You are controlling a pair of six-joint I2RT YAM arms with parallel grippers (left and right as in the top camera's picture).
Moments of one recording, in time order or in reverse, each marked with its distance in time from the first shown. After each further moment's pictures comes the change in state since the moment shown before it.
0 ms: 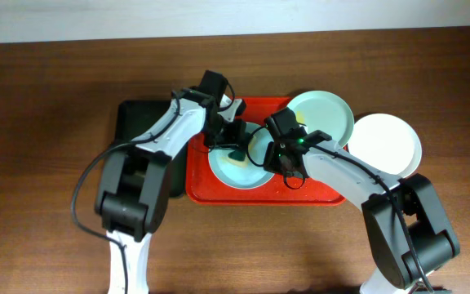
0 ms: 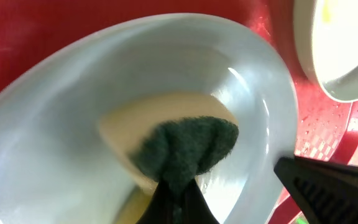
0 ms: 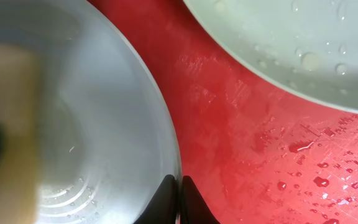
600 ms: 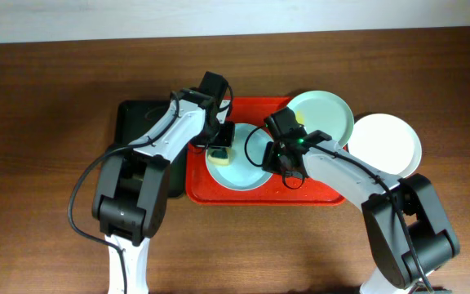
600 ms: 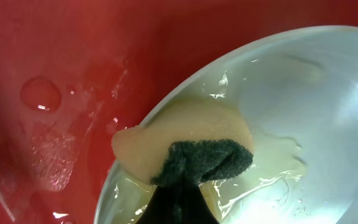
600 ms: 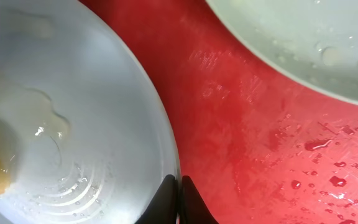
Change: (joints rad) left arm -0.012 -0.010 -0.019 -0.035 -0.329 -0.016; right arm 0.000 0.000 0.000 0.008 -0.031 0.000
